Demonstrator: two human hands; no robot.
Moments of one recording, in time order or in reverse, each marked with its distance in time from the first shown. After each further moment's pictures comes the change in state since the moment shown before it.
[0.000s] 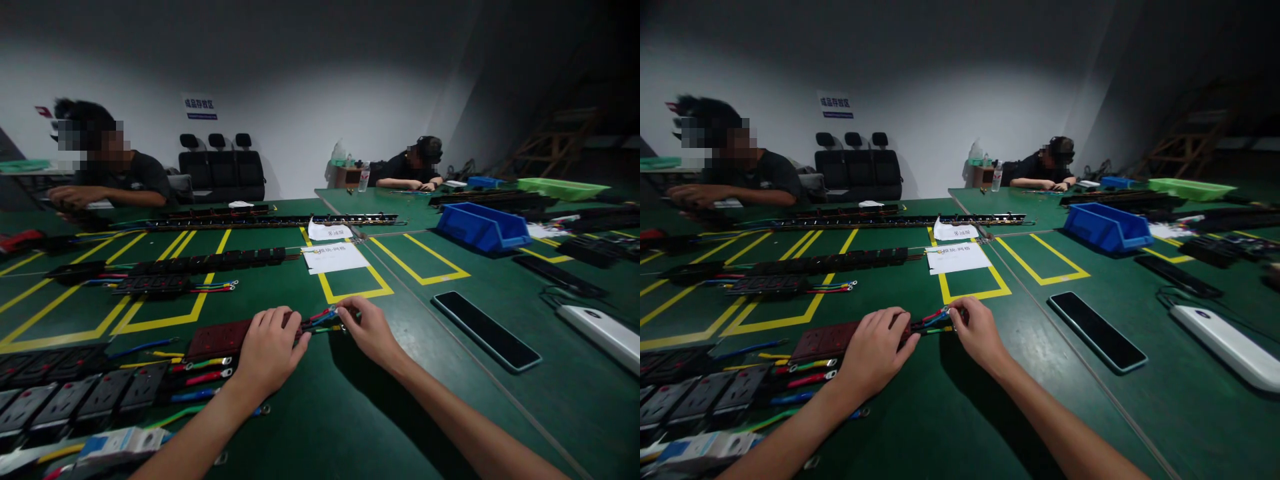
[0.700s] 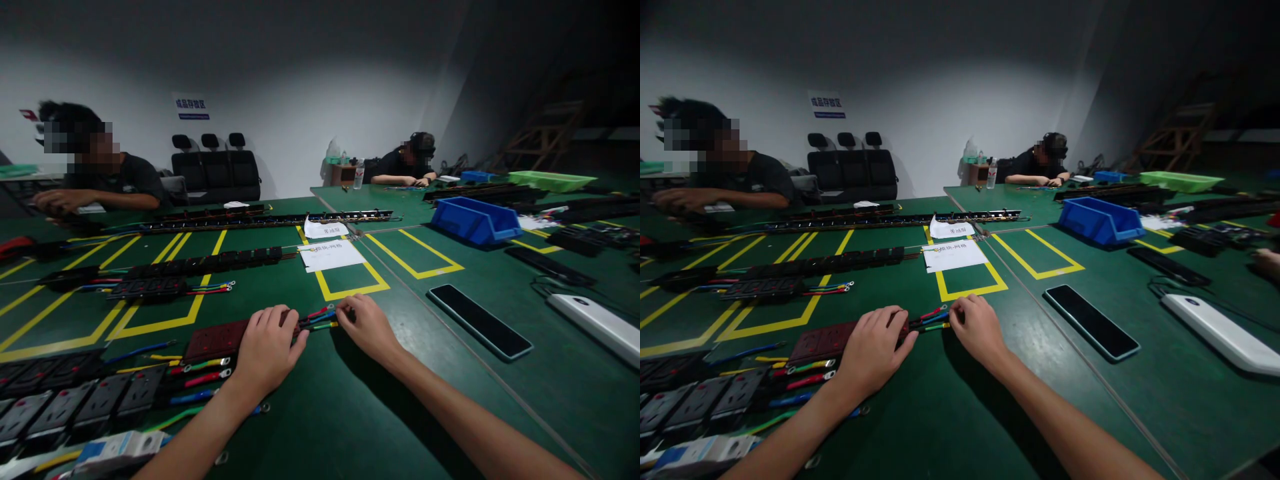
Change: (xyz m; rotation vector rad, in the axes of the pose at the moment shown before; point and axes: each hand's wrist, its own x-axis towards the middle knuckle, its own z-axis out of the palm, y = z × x) left_hand 0.001 -0.001 -0.001 0.016 -0.030 0.006; right_hand 0.000 0.006 -0.004 -0.365 -0.045 -0.014
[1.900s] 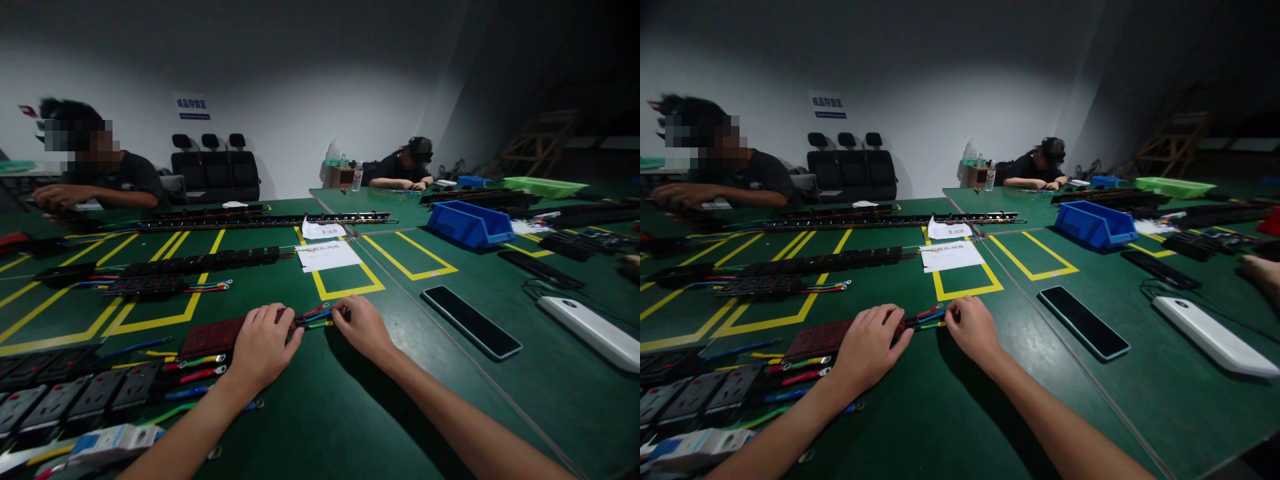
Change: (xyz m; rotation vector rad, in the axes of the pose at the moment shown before) left_hand 0.000 -0.001 0.001 -0.012 0.021 0.000; right_hand -0.002 0.003 0.004 0.026 0.045 -0.028
